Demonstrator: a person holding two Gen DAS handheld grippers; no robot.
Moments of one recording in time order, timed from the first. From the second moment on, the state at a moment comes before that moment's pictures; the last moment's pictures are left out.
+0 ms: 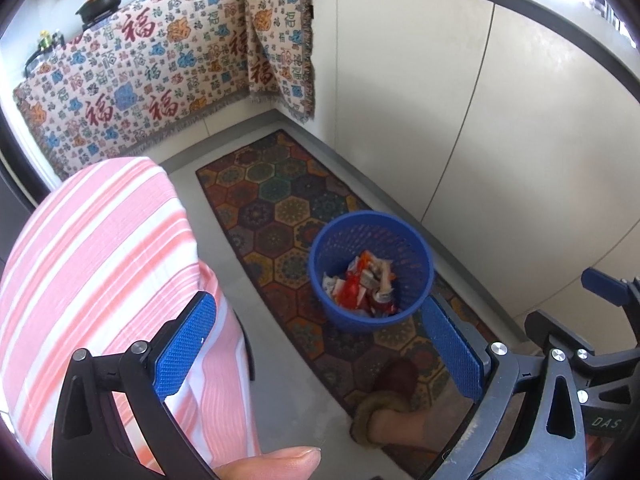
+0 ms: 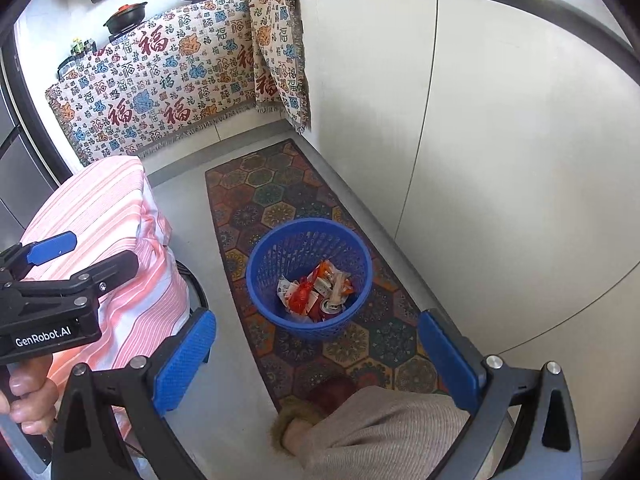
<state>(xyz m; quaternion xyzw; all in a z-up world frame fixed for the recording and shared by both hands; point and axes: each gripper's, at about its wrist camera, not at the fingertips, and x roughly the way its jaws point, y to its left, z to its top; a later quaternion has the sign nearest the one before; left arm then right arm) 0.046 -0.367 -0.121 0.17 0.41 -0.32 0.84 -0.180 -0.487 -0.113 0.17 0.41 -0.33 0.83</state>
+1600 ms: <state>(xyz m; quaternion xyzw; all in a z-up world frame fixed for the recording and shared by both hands) 0.041 -0.373 -0.124 0.18 0.41 -0.33 0.83 -0.181 -0.485 -0.117 0.18 0.41 -0.34 0.83</state>
